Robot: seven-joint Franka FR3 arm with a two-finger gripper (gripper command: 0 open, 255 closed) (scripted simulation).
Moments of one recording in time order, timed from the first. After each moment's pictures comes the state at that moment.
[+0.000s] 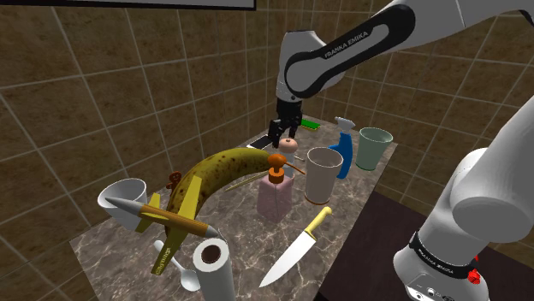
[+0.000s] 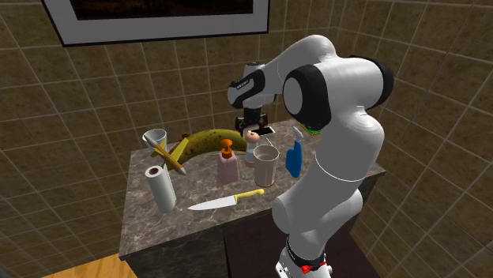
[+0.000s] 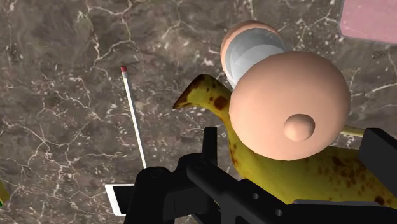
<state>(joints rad) 0.02 -0.14 0.06 -2.32 0.02 2.24 0.03</state>
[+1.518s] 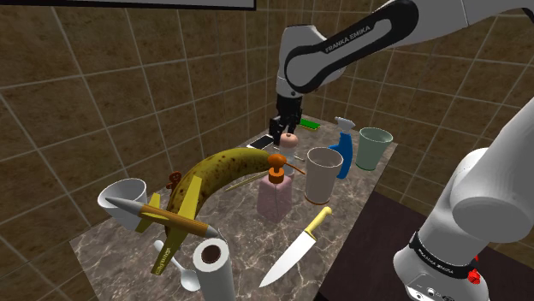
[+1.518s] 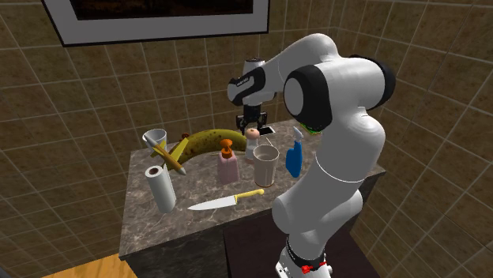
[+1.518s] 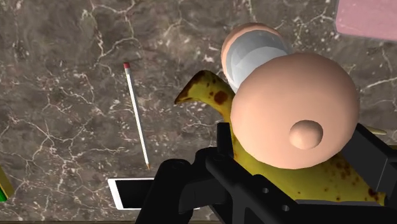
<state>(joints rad) 0.02 -0.15 0.06 -2.30 0.02 2.21 0.03</state>
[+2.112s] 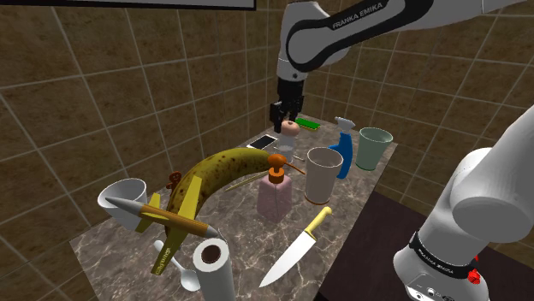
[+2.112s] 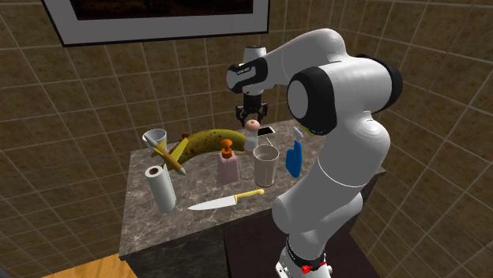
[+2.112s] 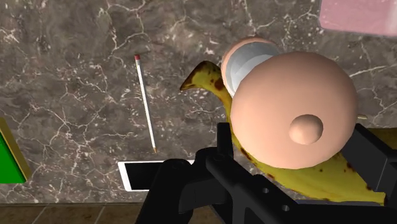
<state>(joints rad) 0.02 -0.20 0.06 -2.22 0.02 2.09 0.03</state>
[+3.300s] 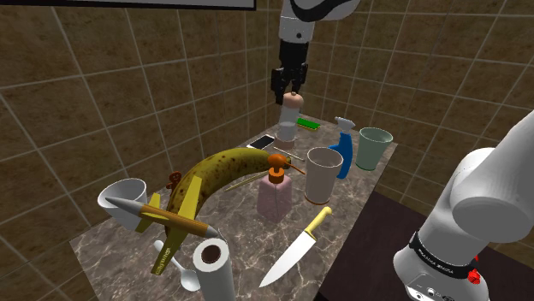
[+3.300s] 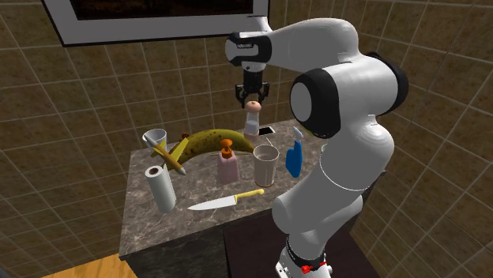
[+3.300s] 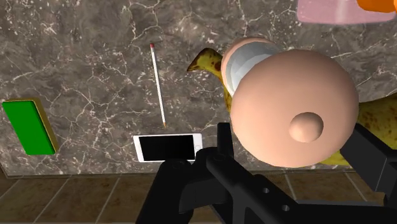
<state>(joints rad) 0.02 -0.23 0.05 -2.01 0.02 1.84 0.03</state>
